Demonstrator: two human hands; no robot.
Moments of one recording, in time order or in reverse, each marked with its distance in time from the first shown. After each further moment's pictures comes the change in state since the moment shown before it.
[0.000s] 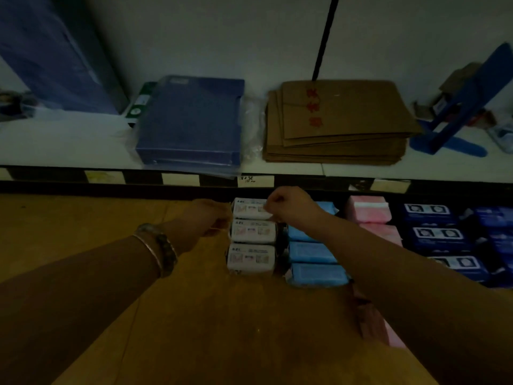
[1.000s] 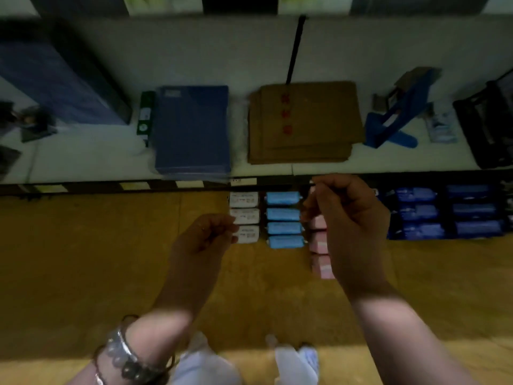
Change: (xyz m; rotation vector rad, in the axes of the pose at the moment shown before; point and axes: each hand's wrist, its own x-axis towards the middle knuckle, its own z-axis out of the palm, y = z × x) left_hand -0.253 0.192 -0.036 -0.204 0.072 0.157; right_hand -0.203 -0.220 -0.172 0.625 0.550 -0.117
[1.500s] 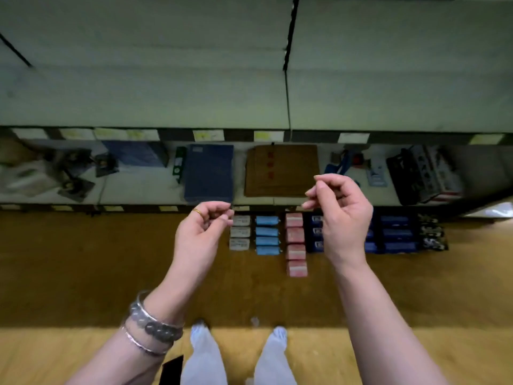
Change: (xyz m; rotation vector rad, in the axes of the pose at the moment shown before) left_hand -0.203 0.246 -0.023 0.008 0.034 0.205; right_hand -0.064 -0.295 -0.075 0.009 0.029 -0.170
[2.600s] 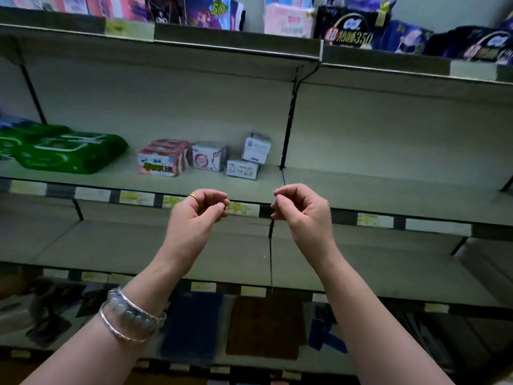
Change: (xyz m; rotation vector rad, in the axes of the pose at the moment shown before) left_hand 0.031 0.254 -0.018 -0.211 0.052 0.617; right_hand 0.114 -0.234 0.022 0.004 -0.278 -0.418
